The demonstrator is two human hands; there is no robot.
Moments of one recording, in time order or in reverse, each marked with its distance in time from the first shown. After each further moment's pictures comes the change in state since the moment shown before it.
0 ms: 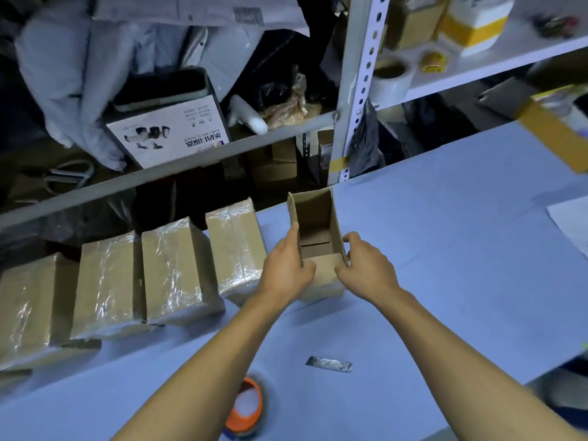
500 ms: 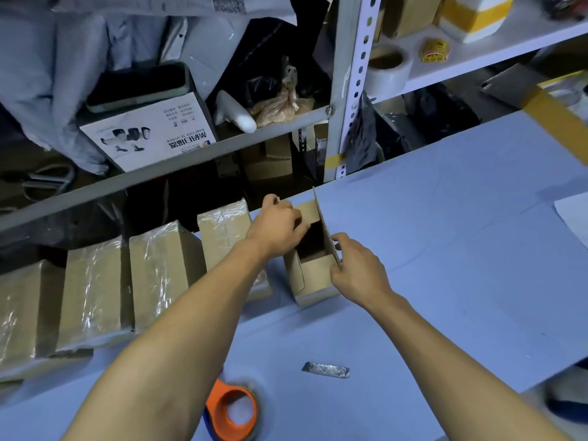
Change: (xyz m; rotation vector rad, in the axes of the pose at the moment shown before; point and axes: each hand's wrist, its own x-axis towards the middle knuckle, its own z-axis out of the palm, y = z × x) left_hand 0.099 -0.002 -0.021 0.600 -0.124 0.287; right_hand 0.014 0.006 0.006 0.068 -0.023 -0.085
